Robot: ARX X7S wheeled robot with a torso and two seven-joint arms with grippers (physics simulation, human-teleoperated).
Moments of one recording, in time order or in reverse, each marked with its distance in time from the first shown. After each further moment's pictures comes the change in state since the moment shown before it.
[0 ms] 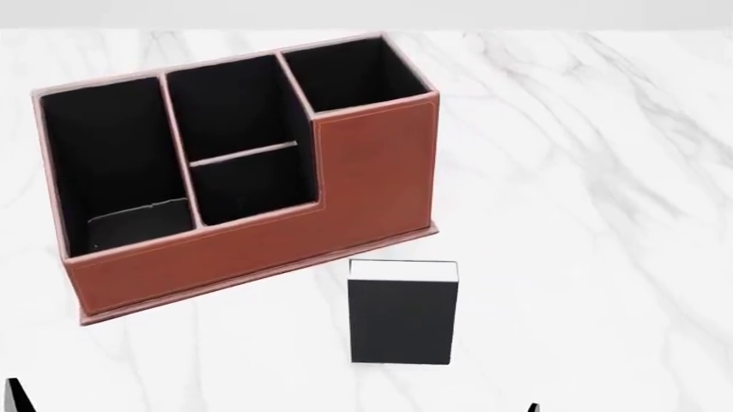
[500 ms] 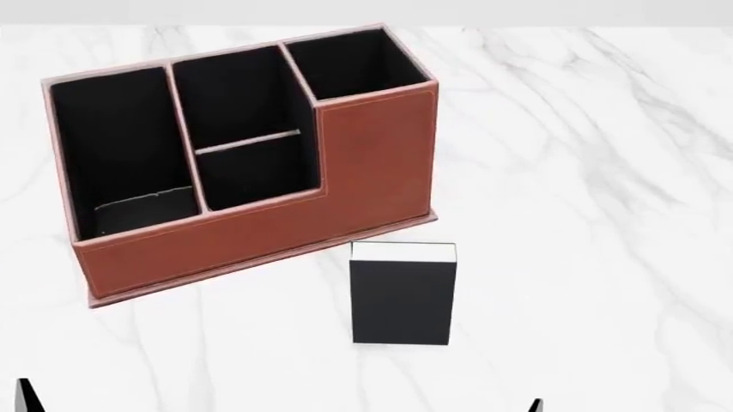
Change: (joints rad) left arm -0.002 0.010 -0.005 -0.004 0.005 -0.012 0.024; right arm 0.006 -0.011 0.012 -0.003 0.016 0.037 -0.010
